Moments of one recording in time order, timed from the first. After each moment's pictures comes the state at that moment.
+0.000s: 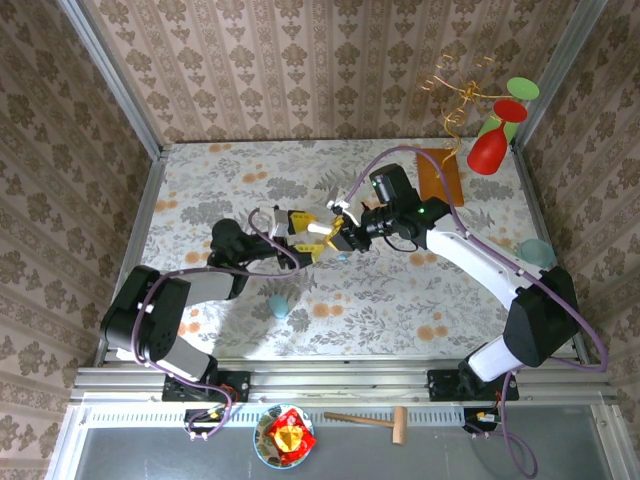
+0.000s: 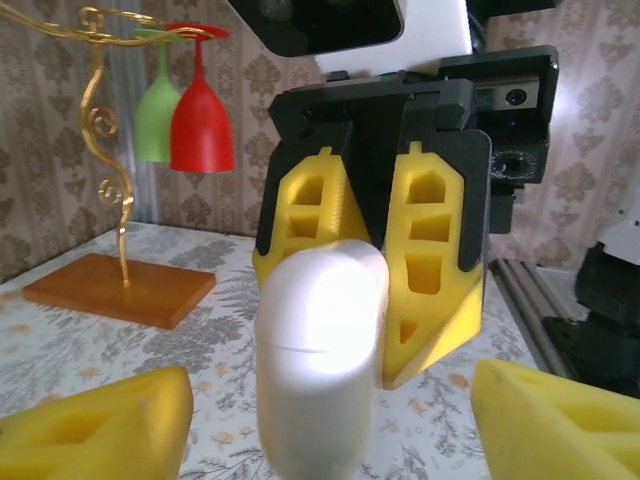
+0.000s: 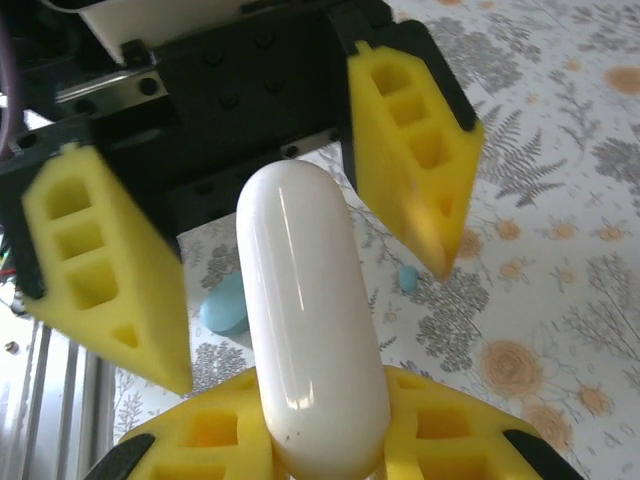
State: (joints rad) left arm -0.44 1.52 0.52 1.19 1.01 -0.19; right arm 0.53 1.52 1.25 -0.48 -0.64 -0.35
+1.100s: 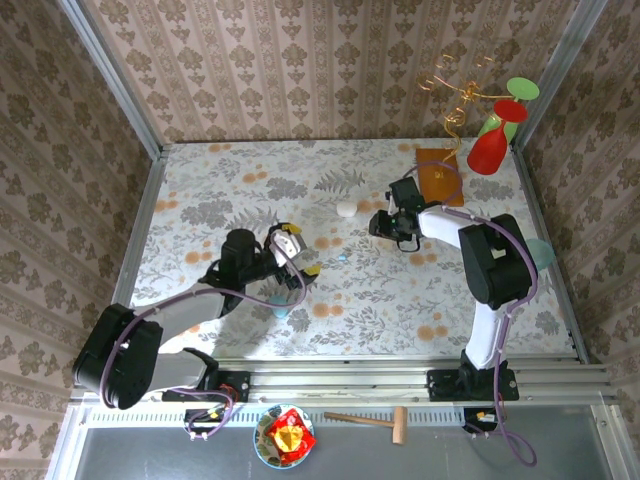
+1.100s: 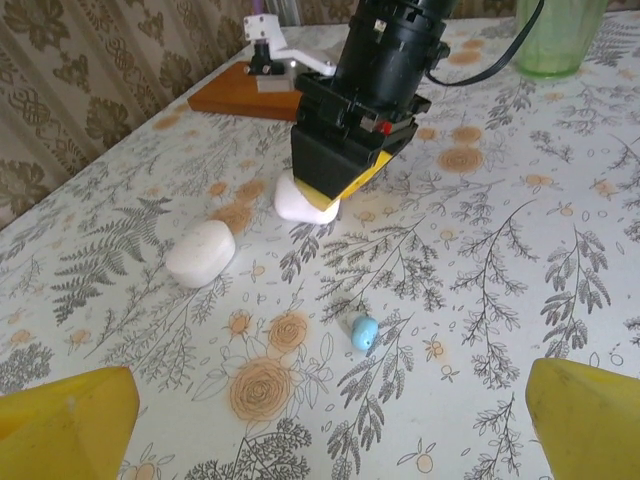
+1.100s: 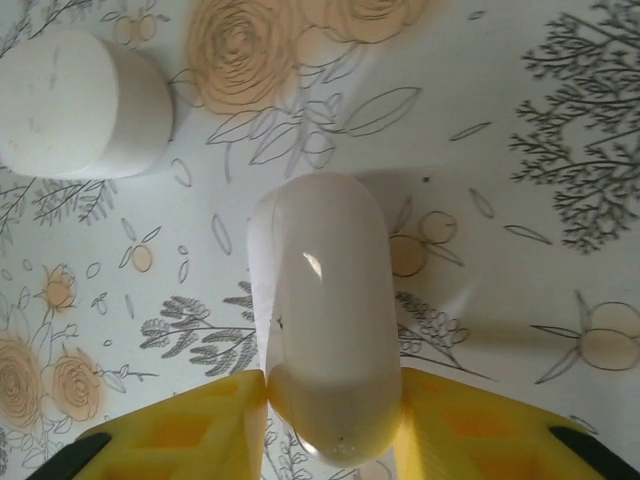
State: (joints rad) left arm -0.54 1.26 0.46 0.45 0.51 0.39; right arm 0.27 1.91 1.15 -0.27 -0.19 0.47
